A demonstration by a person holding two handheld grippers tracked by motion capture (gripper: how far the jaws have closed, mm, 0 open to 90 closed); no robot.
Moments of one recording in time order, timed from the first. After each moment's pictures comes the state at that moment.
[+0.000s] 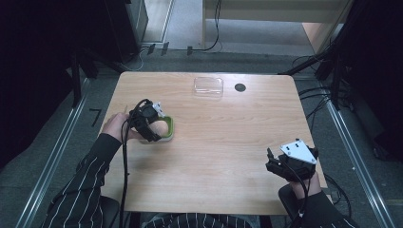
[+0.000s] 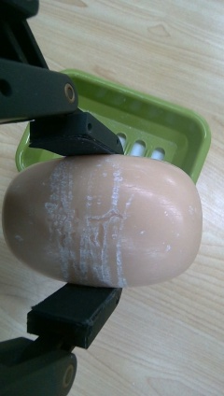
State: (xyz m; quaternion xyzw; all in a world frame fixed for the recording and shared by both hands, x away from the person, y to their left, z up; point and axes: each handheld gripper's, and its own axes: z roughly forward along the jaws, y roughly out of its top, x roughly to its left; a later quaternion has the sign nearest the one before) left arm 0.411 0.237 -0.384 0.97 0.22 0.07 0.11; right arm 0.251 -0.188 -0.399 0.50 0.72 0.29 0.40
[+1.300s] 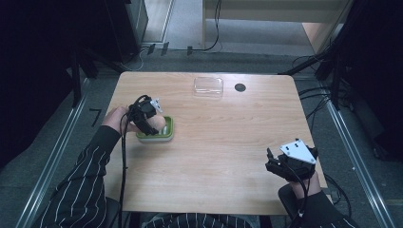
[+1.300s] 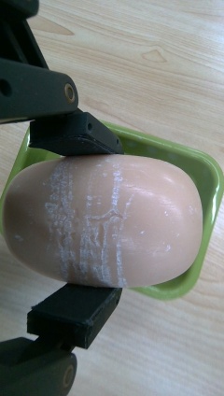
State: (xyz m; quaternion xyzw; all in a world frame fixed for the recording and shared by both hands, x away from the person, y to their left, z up) left arm 0.443 0.252 -0.404 0.97 0.19 0.08 0.10; right arm 0.251 -0.188 -0.399 0.49 0.72 0.29 0.40
